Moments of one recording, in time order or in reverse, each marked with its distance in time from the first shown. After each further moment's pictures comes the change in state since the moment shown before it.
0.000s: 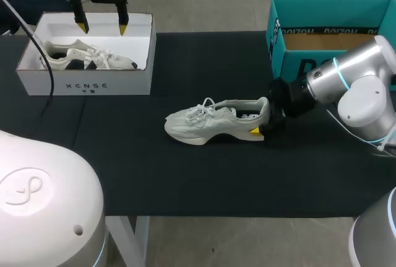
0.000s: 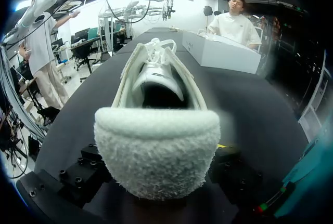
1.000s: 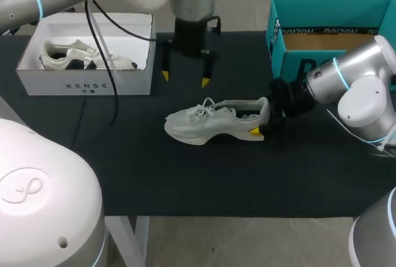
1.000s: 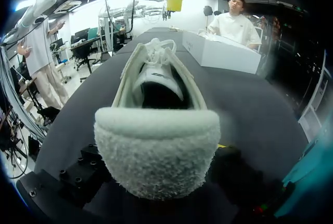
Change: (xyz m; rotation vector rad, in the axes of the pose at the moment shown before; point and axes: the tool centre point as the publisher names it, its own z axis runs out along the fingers) left arm 0.207 0.086 0.084 -0.009 -0.088 0.116; right arm 0.000 0.000 0.000 0.000 0.000 0.000
